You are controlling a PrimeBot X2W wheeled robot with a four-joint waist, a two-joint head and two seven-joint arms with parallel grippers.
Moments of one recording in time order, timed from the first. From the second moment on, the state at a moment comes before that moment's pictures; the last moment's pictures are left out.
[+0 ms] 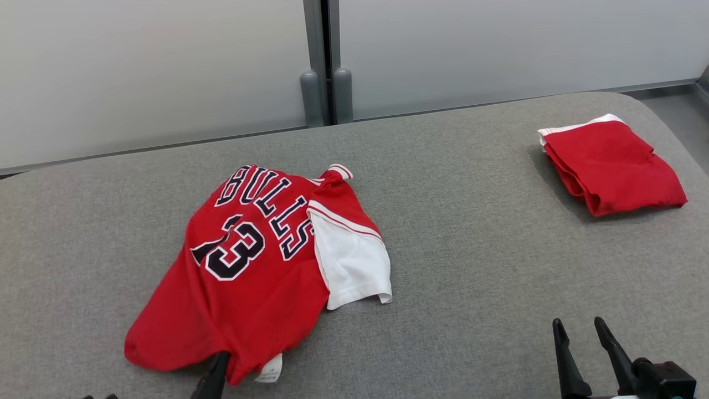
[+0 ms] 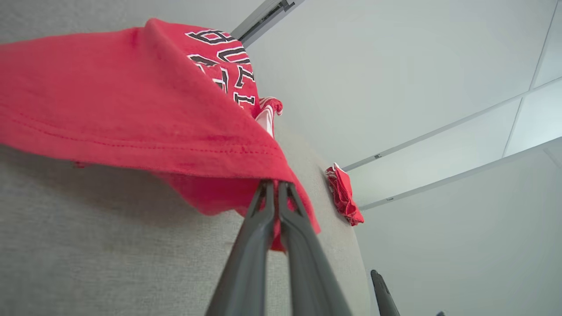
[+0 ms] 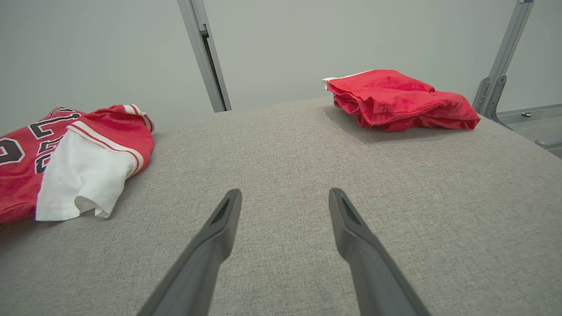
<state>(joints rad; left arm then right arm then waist) 0.34 0.25 -0.21 -0.34 -1.18 0.09 0.05 0.09 -0.05 0.03 0.24 0.21 0.13 -0.26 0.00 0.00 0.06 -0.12</state>
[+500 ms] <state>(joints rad) 0.09 0.25 -0.15 -0.03 -1.17 0.13 0.06 0.06 -0.05 0.05 0.24 0.19 0.13 -0.26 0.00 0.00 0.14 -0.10</state>
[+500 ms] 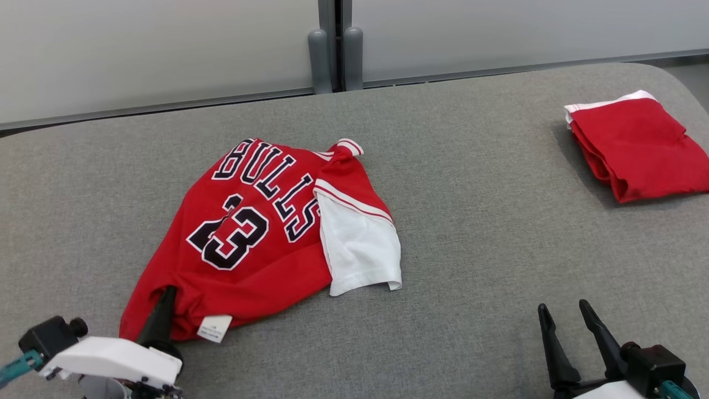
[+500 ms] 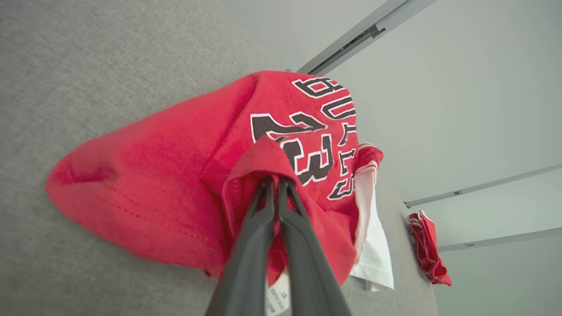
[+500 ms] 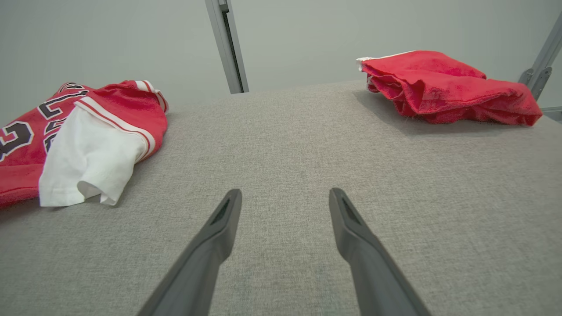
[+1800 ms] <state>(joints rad) -0.06 0.40 -0.26 0.20 -0.92 0.20 0.05 0.04 -0.05 0.06 0.25 0.21 0.13 -0.26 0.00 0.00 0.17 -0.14</state>
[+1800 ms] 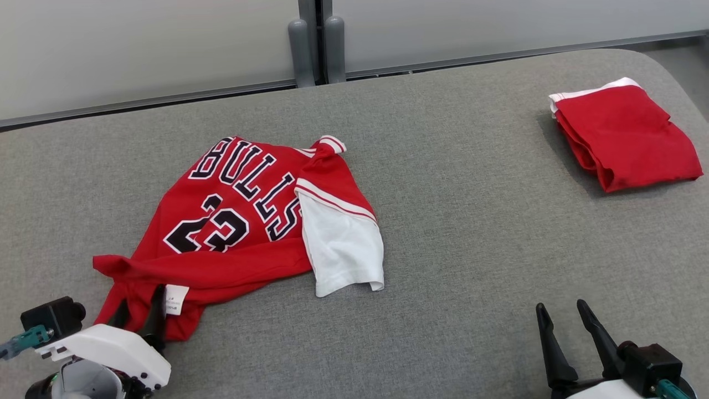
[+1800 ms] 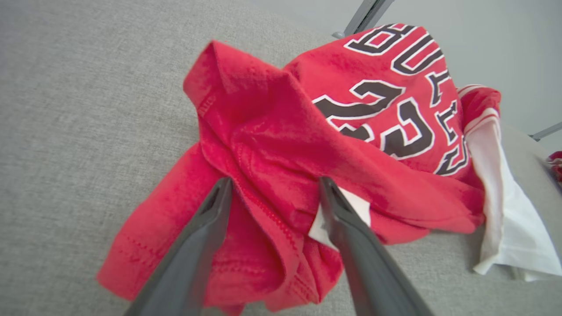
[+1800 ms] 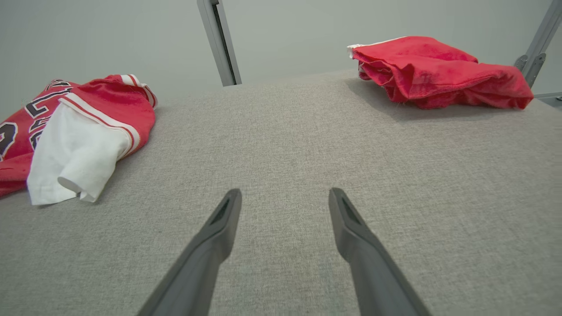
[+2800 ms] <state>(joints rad) 0.26 0.39 -0.41 -0.20 -0.88 0.26 0.06 0.07 -0.05 0.04 0.26 0.22 0.13 -0.26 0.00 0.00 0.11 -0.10</state>
